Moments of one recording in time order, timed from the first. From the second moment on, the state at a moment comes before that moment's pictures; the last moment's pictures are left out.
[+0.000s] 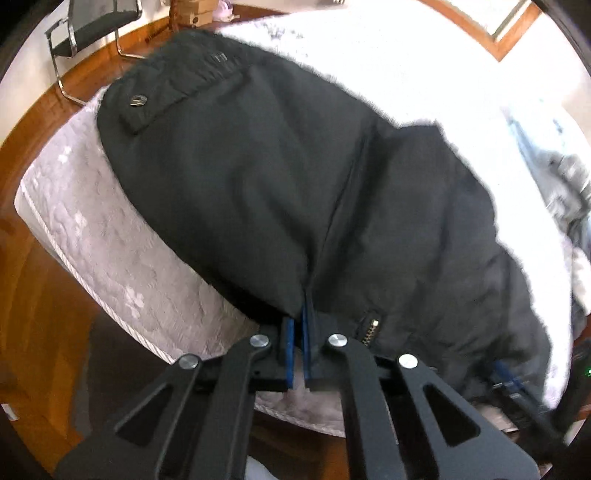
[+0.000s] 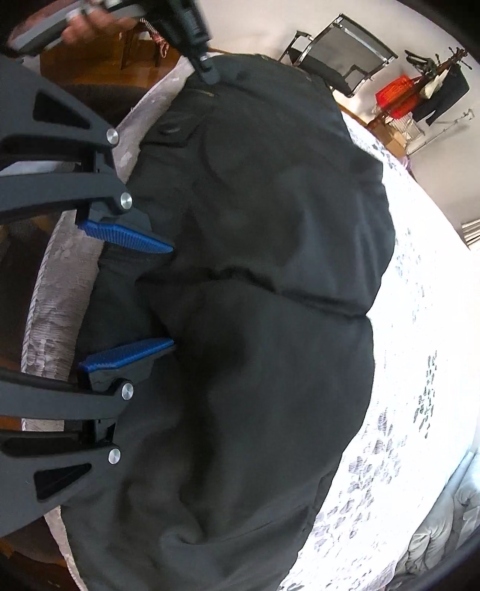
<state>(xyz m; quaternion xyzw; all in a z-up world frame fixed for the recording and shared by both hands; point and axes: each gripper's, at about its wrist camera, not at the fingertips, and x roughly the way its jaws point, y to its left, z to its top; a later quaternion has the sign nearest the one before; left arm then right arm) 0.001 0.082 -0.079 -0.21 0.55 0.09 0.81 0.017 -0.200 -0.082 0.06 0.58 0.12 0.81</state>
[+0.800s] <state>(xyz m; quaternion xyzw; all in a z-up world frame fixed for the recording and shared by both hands) 0.020 0.171 -0.033 -0.20 0.50 0.16 0.83 0.007 -0.246 -0.074 0.09 0.55 0.09 0.82</state>
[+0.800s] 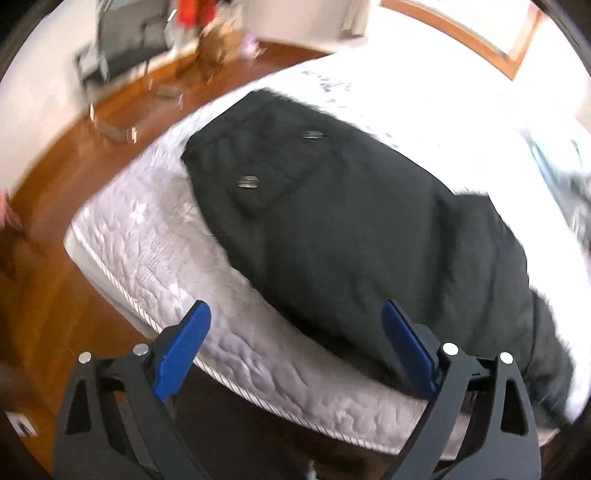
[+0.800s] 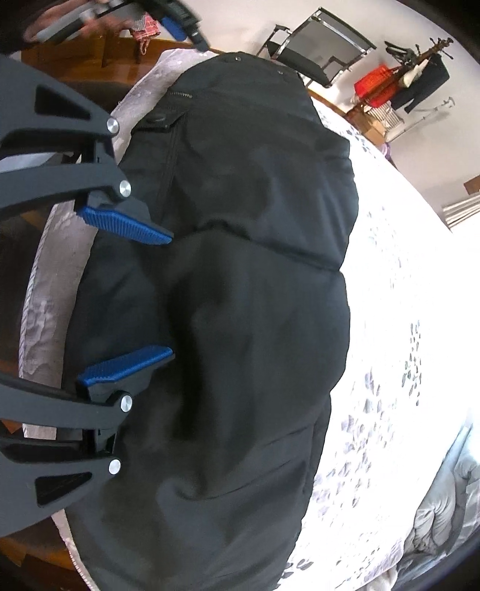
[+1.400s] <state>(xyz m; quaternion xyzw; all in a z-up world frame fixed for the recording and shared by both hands) 0.056 0.208 -0.089 -0.30 0.53 0.13 0.78 0.016 -0.165 -0.072 0.03 0.56 0.15 0.81</state>
